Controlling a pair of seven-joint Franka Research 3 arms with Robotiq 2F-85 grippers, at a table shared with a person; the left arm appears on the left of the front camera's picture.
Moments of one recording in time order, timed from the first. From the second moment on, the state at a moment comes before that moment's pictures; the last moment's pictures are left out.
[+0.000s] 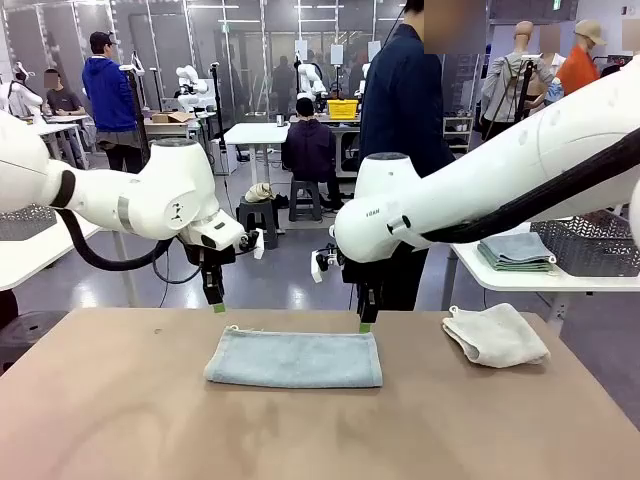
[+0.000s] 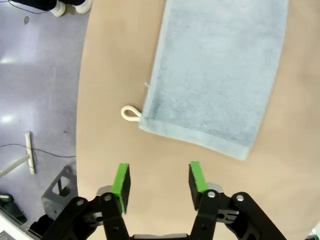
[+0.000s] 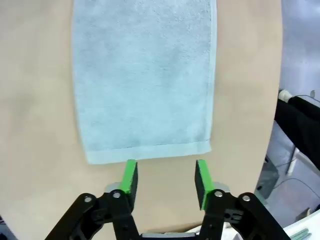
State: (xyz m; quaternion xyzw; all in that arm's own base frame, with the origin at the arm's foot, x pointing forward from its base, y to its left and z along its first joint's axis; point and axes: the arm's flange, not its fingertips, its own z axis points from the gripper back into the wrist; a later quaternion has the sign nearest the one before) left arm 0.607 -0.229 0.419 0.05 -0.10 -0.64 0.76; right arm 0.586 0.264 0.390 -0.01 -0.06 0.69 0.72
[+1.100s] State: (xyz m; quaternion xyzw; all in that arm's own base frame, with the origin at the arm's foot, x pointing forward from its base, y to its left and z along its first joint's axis) left arm 0.460 -0.072 0.469 -0.22 -0.28 -0.65 0.68; right arm 0.414 0.240 0.472 0.12 -0.08 0.41 0.90
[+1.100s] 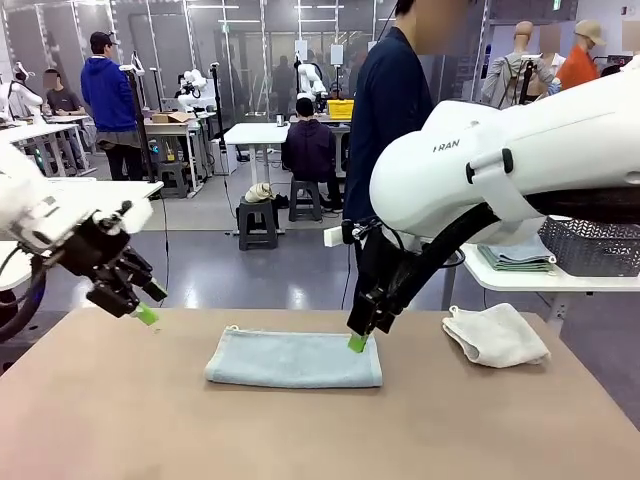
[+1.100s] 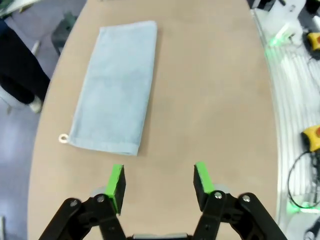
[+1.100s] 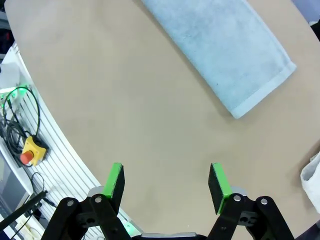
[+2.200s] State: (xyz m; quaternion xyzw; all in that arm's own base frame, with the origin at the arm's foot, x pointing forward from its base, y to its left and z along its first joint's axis) left arm 0.454 -0.012 0.452 -0.32 -0.36 -0.61 0.63; right arm 0.429 0.245 0.467 0.08 -0.12 0.36 0.92
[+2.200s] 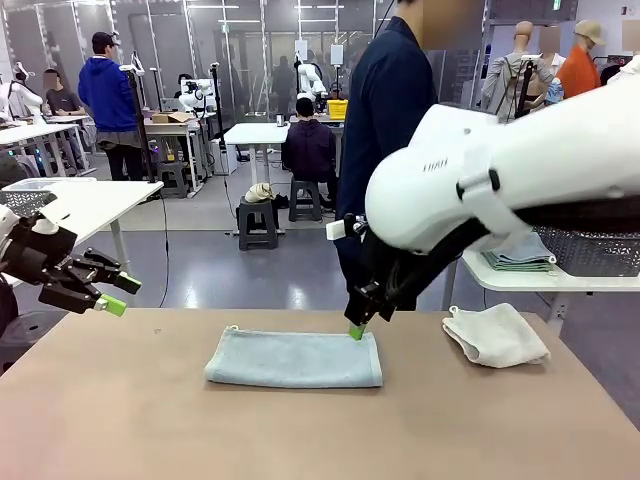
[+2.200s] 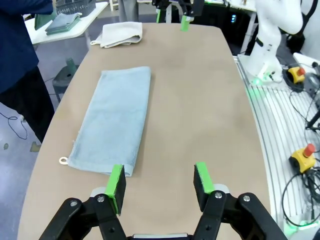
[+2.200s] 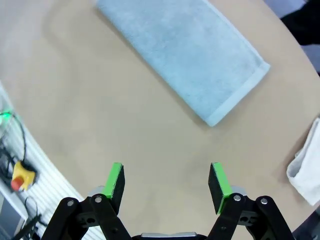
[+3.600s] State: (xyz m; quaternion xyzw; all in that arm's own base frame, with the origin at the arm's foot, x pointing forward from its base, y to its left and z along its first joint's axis) left arm 0.454 -0.012 0.453 -0.32 -0.36 -0.61 0.63; right arm 0.511 0.244 0.381 0.07 -0.10 0.03 0.99
